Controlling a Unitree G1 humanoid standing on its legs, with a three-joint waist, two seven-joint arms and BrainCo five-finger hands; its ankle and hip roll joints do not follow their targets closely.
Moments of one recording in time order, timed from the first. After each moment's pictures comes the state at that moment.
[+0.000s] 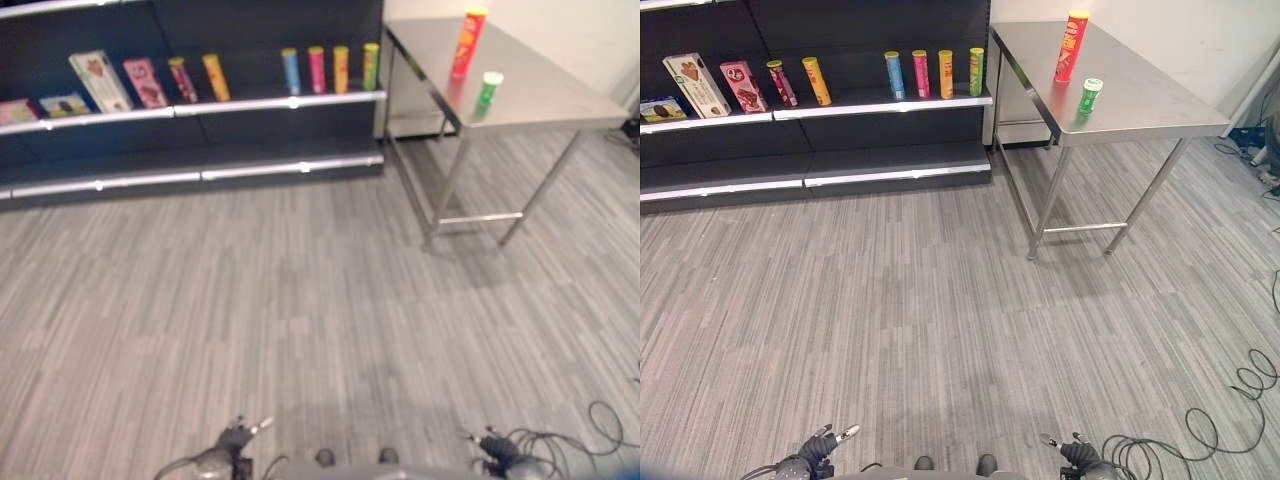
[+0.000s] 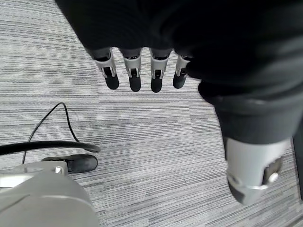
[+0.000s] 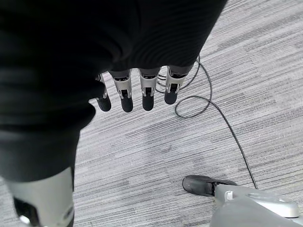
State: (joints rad) left arm 0.04 0.23 -0.12 1.16 -0.25 -0.10 0.02; right arm 0.00 -0.28 0.11 1.19 0.25 -0.05 -0.05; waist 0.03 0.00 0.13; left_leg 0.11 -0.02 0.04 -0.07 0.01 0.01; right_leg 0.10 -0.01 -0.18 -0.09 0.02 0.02
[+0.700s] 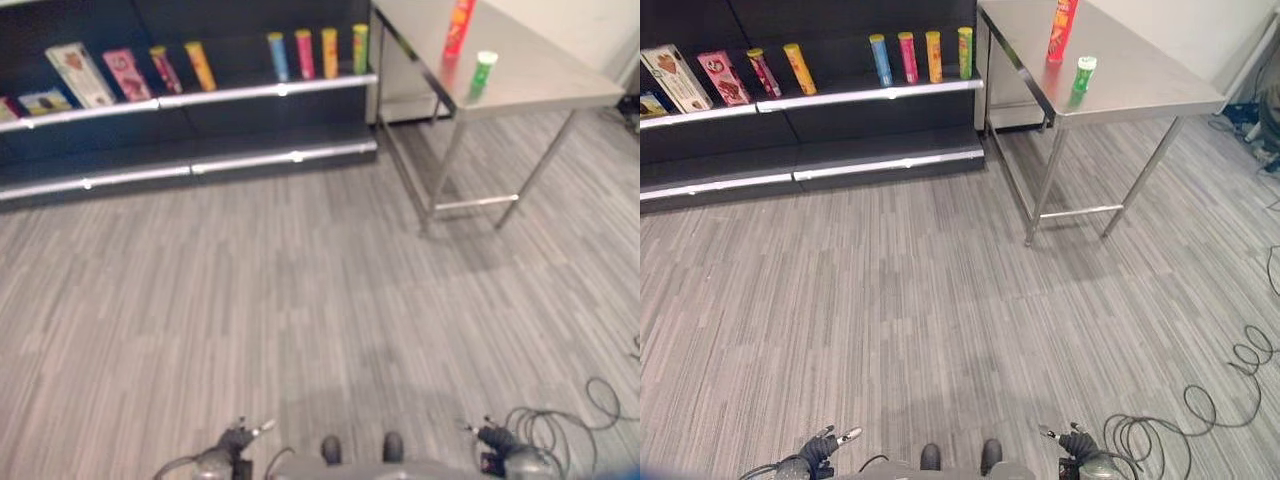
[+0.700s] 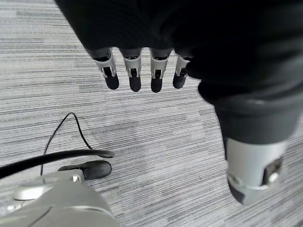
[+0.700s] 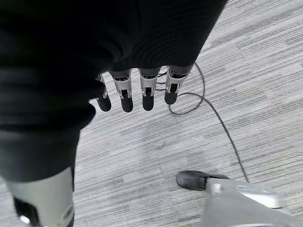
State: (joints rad) left arm 0.02 0.24 -0.13 1.18 -0.22 -0.10 0.02; right arm -0.04 -0.28 0.11 1.19 0.24 -0.05 -0.05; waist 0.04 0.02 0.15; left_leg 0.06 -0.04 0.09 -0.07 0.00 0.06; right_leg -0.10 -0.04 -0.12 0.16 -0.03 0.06
